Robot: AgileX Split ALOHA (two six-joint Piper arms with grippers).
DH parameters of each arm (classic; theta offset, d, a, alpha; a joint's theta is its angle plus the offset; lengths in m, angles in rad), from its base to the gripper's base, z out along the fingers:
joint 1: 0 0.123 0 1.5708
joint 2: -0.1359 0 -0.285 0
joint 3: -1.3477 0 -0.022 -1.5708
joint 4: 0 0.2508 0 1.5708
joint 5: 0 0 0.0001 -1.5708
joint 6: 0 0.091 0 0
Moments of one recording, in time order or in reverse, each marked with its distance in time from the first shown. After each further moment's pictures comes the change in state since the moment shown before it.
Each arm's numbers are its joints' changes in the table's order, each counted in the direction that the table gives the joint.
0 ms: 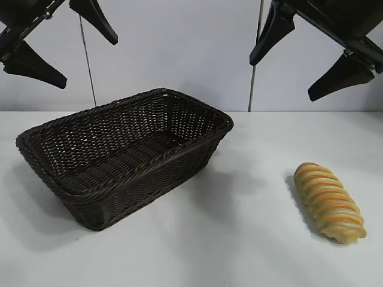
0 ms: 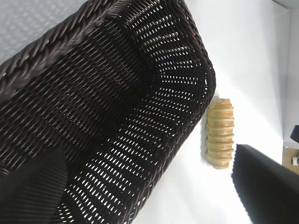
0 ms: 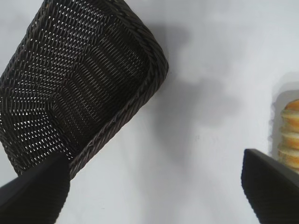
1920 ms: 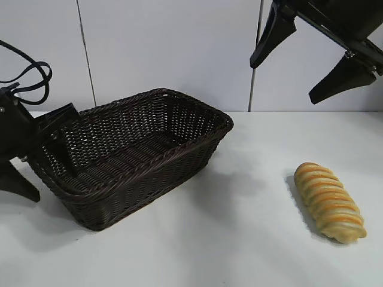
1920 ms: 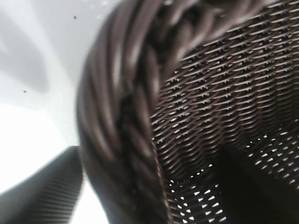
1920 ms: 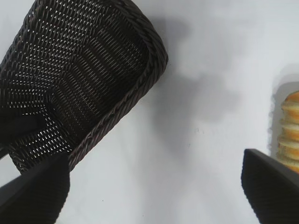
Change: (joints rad) left arm -0.031 -0.100 -0.369 0.162 0.284 -0.261; right arm 0.000 0.000 0.000 -0.004 -0.027 0.000
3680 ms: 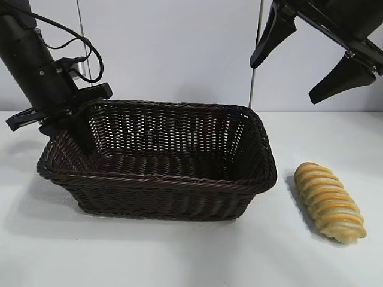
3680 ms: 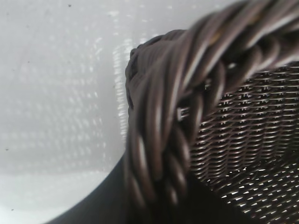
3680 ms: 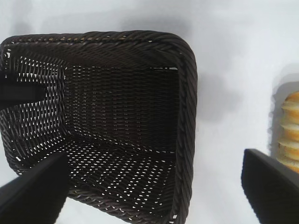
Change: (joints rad) left arm 0.000 -0.290 0.576 0.107 -0.473 0.275; right arm 0.000 0.000 0.000 0.000 0.000 0.000
